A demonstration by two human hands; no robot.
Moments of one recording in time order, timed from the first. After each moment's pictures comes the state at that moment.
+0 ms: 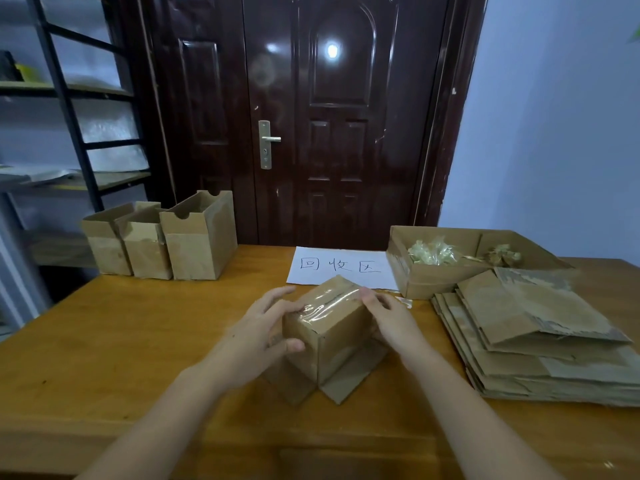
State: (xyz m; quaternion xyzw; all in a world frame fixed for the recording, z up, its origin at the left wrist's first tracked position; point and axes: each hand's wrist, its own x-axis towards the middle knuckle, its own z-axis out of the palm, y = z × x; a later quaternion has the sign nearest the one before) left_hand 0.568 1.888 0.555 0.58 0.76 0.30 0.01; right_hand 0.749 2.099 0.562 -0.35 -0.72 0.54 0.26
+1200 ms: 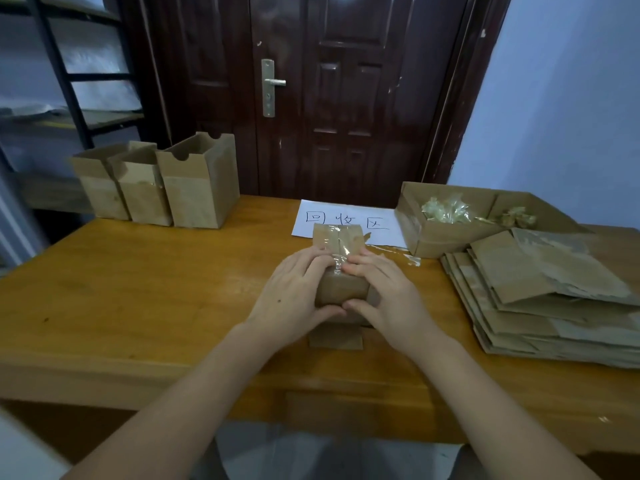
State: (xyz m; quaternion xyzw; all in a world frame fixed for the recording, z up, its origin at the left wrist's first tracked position) left_hand 0.606 1.923 0.529 0.60 0.71 0.31 -0.19; right_hand 0.765 2.065 0.544 -0.07 -0.93 0.15 0.33
